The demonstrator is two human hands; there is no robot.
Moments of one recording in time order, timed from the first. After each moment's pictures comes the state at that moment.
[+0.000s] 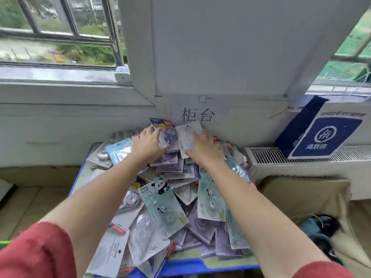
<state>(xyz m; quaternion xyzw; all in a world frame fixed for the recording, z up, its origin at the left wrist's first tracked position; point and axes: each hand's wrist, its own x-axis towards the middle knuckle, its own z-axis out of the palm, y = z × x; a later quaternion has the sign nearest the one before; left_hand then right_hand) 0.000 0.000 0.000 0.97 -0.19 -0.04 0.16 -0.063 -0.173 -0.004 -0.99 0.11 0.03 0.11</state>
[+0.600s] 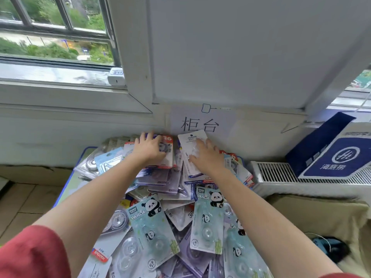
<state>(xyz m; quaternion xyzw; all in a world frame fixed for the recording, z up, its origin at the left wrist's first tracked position) 0.056 -0.030 -0.017 0.98 -0.15 -0.11 0.10 -0.014 -0.213 -0.020 -0.98 0.12 0.07 0.17</state>
